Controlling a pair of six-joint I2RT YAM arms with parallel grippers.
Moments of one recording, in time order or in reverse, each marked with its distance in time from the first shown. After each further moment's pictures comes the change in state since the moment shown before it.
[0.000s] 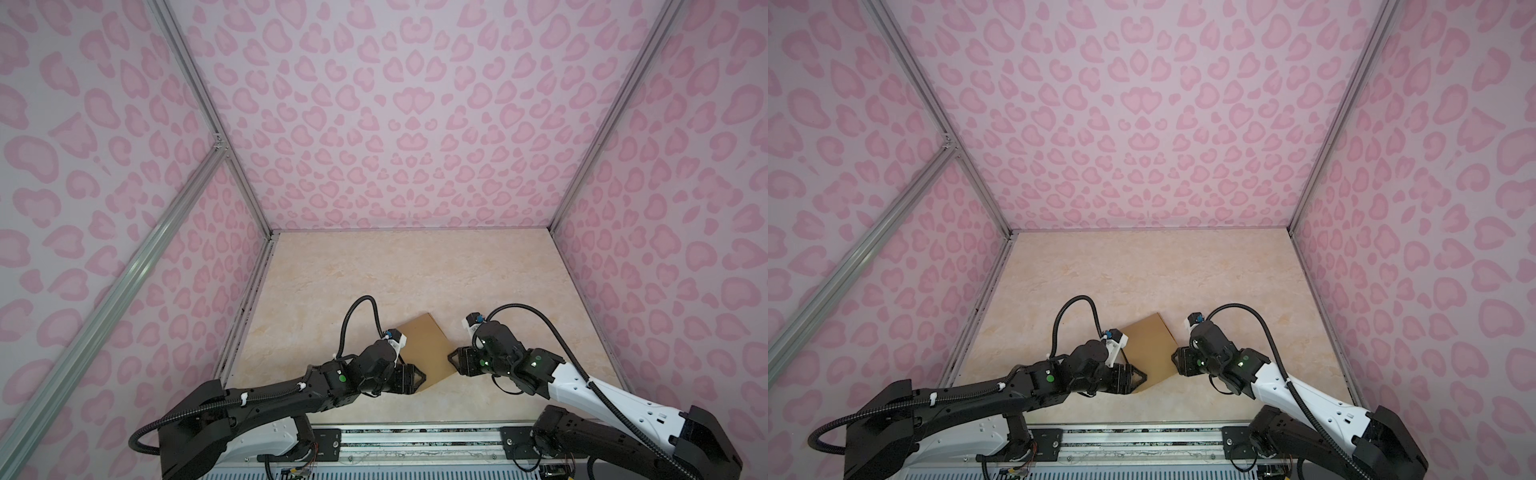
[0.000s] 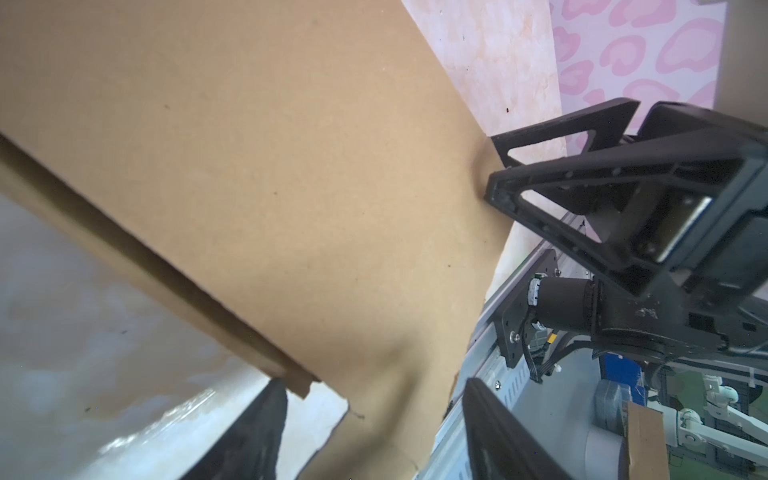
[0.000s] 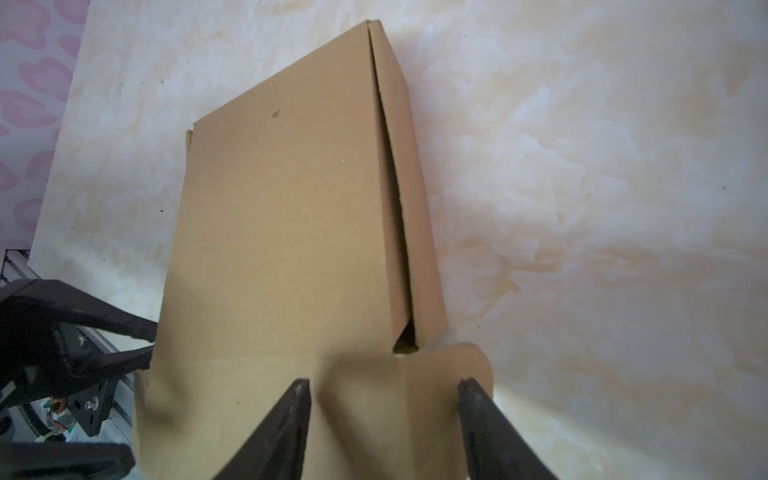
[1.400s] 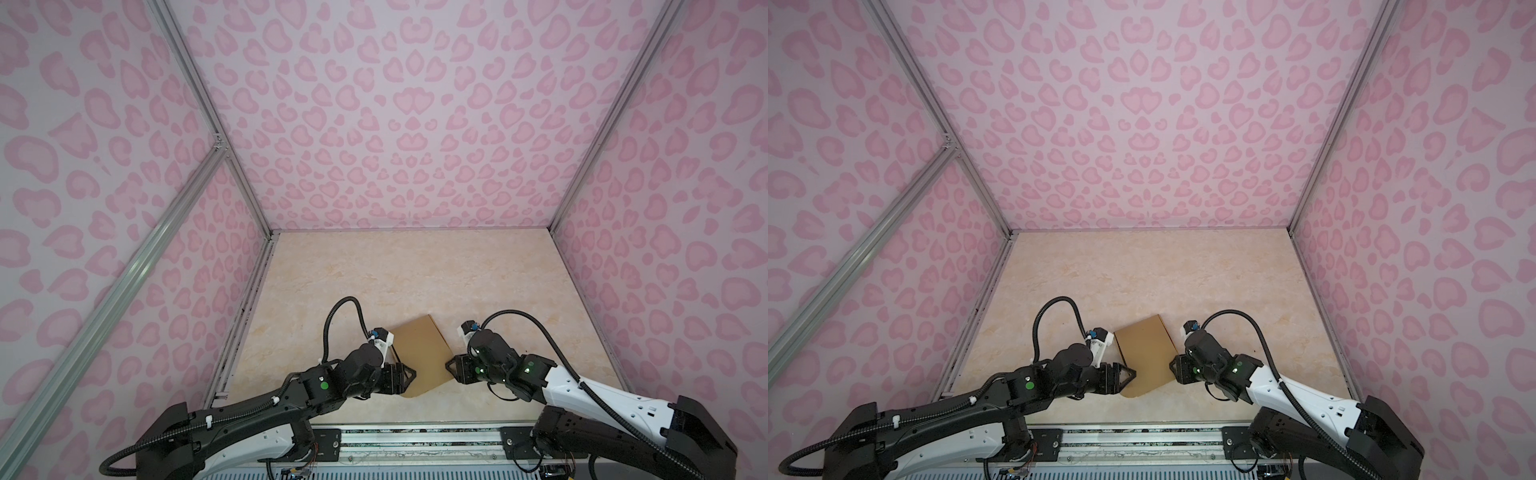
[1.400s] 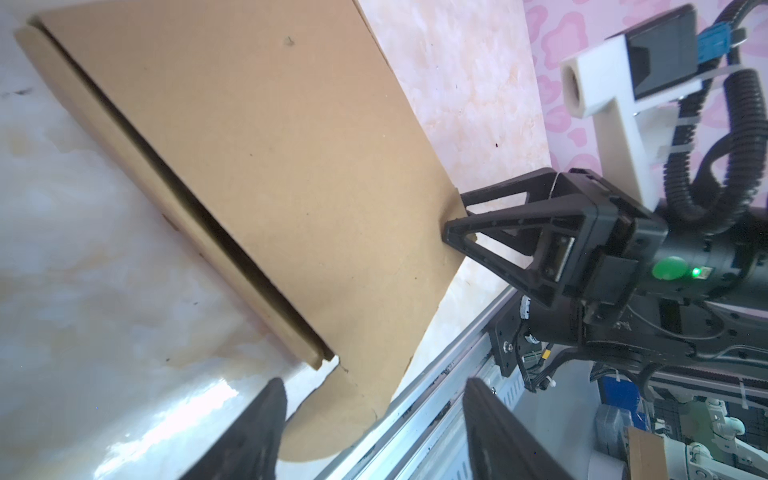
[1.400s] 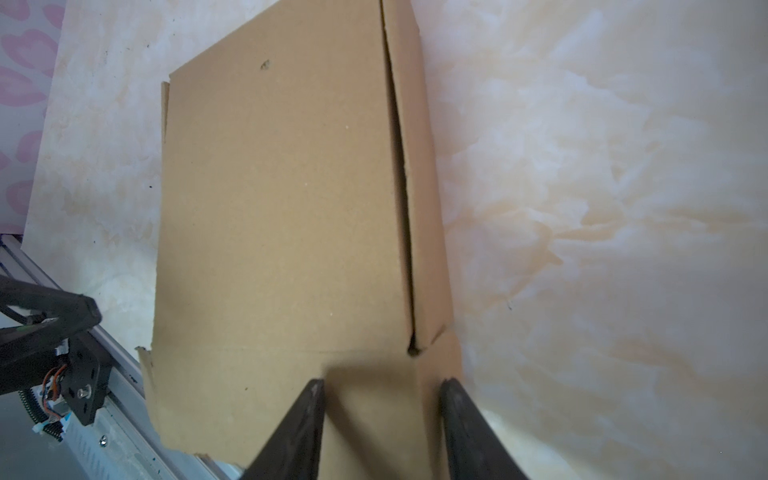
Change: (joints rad) left arm 0.006 -0.213 -0.026 -0.126 -0.097 -0.007; right arm 0.072 0.040 -0.050 0.066 0.016 0.067
